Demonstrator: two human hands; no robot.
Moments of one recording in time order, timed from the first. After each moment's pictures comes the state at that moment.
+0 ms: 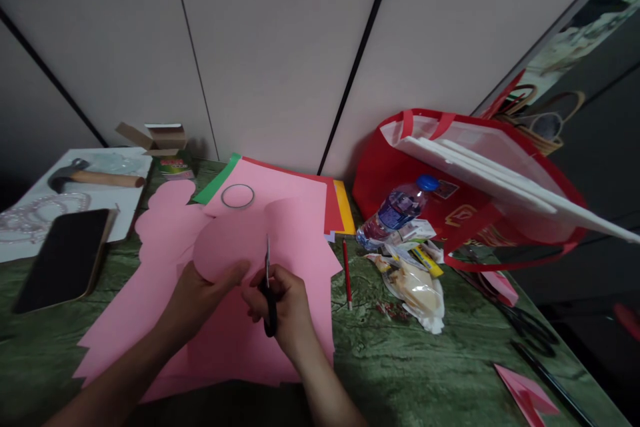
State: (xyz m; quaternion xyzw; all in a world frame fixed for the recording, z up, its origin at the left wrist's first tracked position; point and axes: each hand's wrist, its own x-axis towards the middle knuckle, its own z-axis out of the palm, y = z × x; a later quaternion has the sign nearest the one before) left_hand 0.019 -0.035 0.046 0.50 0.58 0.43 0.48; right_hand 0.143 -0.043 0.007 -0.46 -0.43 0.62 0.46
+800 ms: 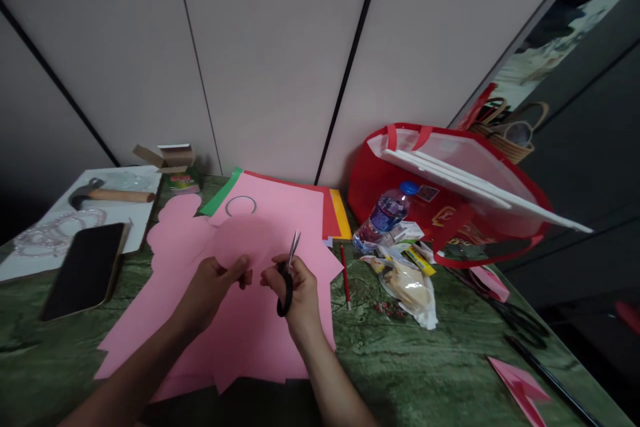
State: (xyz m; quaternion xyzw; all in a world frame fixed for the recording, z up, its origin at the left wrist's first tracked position) left_hand 0.008 -0.029 0.038 0.53 0.57 0.41 0.49; right_hand 0.146 -0.039 0.002 -0.41 -0.39 0.58 0.59
